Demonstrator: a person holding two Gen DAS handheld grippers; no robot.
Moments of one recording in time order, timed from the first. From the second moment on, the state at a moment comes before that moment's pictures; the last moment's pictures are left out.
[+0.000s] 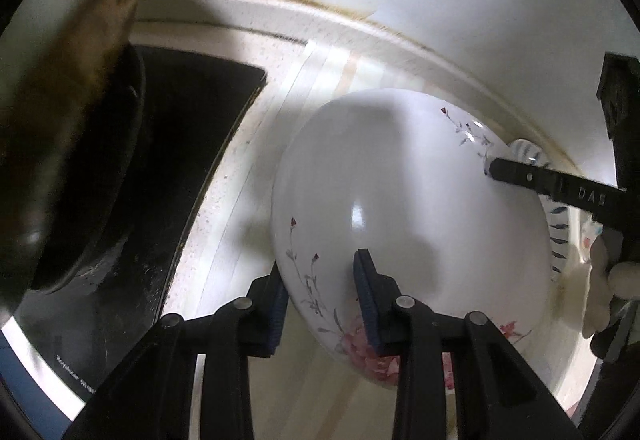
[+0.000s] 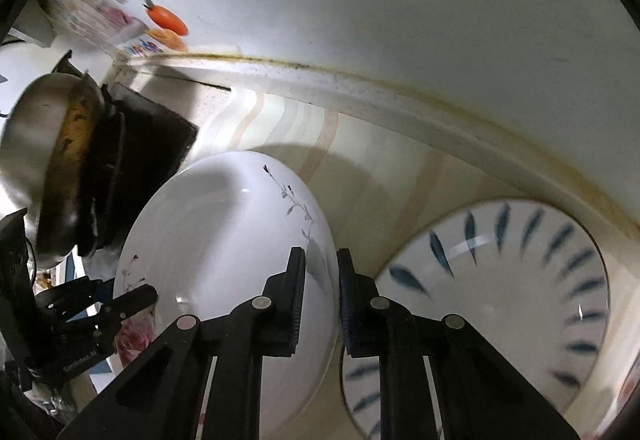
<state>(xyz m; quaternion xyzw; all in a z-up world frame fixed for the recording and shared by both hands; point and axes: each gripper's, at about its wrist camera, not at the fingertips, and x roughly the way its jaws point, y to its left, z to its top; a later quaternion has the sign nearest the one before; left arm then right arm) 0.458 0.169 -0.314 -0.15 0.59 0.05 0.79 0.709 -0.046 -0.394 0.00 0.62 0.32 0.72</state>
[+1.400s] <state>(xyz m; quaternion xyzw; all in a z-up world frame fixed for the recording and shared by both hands) 0.344 -0.037 -0.325 0.02 0.67 -0.11 0.73 0.410 -0.300 -0.398 0.14 0.65 0.17 0.72</state>
